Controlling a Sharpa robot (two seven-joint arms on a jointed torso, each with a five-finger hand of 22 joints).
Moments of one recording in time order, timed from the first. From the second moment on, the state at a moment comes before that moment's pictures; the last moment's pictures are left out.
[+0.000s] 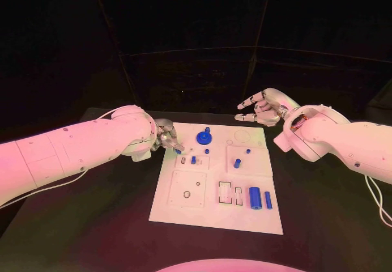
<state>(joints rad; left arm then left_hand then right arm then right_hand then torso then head) 1.30 -0.67 -0.07 1.35 -1.07 0.12 -0.52 1.23 0.02 0.37 0.09 0.04 0.88 0.05 0.62 0.60 1.30 -0.03 1.17 0.98 1.47 -0.09 1.56 1.31 0.07 1.47 0.02 1.26 1.23 1.29 -0.85 -0.03 1.51 -0.97 -0.43 -0.06 1.38 -0.05 -0.06 0.16 0.32 0.89 0.16 0.11 0.07 1.43 0.07 1.34 1.31 1.46 0.00 1.51 1.31 0.08 1.39 0.10 1.40 1.16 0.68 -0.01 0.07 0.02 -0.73</state>
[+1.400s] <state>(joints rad) 1.27 -0.64 -0.08 1.37 -1.16 0.12 -0.52 1.21 0.01 0.41 0.07 0.04 0.88 0.05 0.63 0.61 1.31 -0.04 1.17 0.98 1.47 -0.09 1.56 1.31 0.07 1.47 0.02 1.26 1.23 1.29 -0.85 -0.03 1.51 -0.97 -0.42 -0.06 1.38 -0.05 -0.06 0.16 0.32 0.89 0.16 0.11 0.07 1.43 0.07 1.34 1.31 1.46 0.00 1.51 1.31 0.08 1.39 0.10 1.40 1.16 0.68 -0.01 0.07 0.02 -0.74</state>
